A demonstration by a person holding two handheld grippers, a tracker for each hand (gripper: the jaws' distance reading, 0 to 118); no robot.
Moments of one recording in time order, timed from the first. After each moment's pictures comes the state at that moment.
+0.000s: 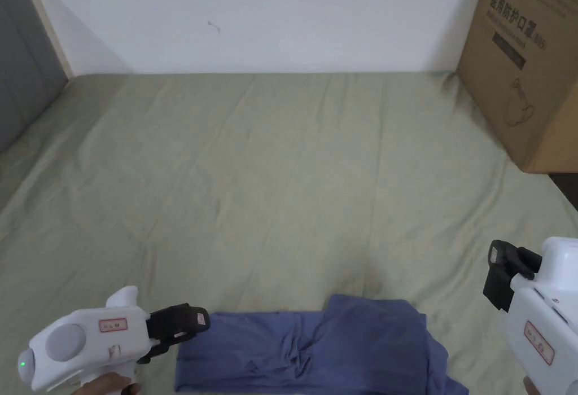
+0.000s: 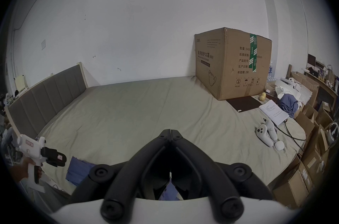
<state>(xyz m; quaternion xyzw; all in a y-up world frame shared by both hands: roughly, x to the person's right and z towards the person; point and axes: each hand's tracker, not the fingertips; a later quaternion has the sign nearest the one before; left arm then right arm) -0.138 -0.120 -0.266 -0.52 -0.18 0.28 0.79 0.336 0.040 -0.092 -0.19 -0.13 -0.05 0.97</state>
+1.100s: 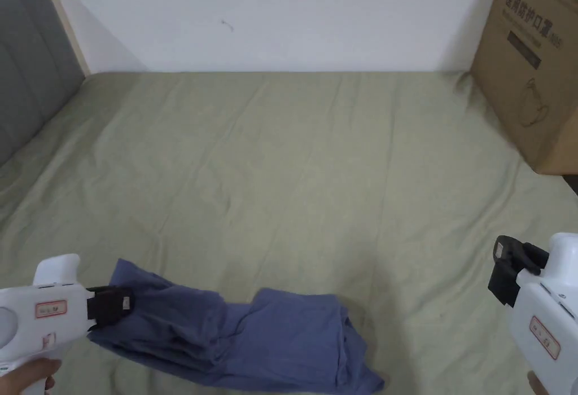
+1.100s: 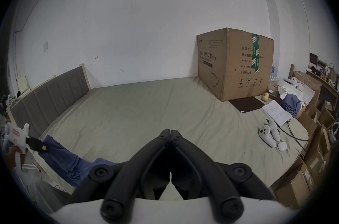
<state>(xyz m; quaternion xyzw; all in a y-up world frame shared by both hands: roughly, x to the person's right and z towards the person) -0.171 -0.004 -0.229 -0.45 -0.13 0.11 0.88 0.340 0.041 -0.093 -0.19 -0.11 -0.06 0.97</state>
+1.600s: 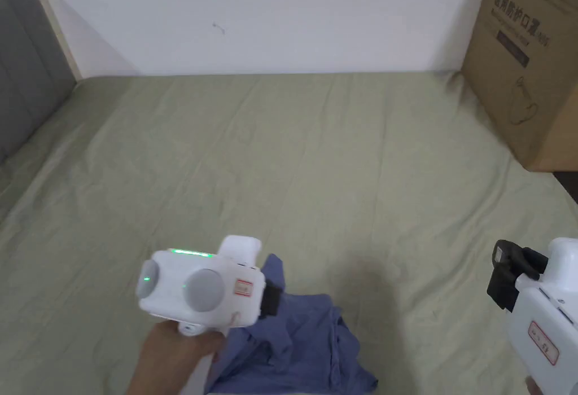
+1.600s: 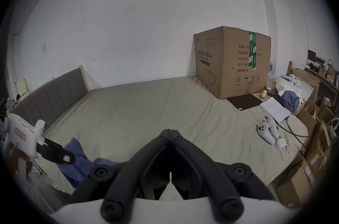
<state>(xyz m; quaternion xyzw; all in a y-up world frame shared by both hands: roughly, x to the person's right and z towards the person) 0.044 -0.011 -0.241 -0.51 -0.27 -0.02 0.81 0.347 0.039 -0.081 -0.19 -0.13 -0.07 0.97</state>
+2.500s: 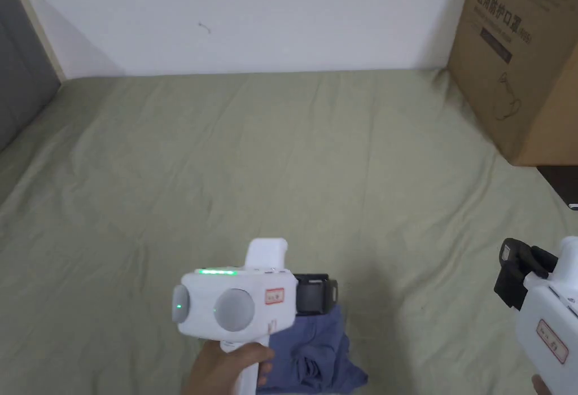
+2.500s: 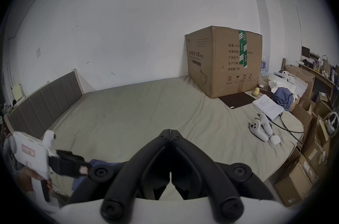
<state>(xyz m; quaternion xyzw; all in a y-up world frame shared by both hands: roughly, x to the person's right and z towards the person) 0.062 -0.016 -0.225 -0.43 -0.29 0.08 0.85 0.359 0.043 -0.070 -0.18 -0.15 -0.07 0.97</state>
